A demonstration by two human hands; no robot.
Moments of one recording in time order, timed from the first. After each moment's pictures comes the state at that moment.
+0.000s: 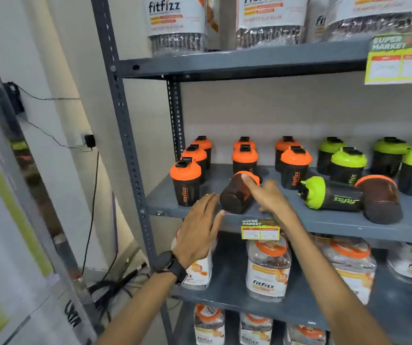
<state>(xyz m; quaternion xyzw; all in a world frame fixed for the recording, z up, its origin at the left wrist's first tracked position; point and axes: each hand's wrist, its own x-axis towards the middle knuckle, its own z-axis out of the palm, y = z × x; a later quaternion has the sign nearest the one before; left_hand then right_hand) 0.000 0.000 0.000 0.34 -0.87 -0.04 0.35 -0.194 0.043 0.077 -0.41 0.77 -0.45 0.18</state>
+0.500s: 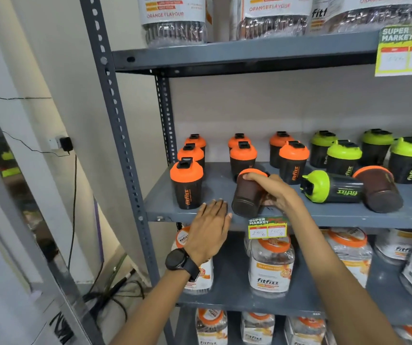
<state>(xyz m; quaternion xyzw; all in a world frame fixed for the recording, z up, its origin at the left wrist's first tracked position) -0.007 -0.028 -0.005 0.32 -0.92 0.04 0.23 -0.199 0.020 0.082 -0.30 0.69 -0.57 0.34</state>
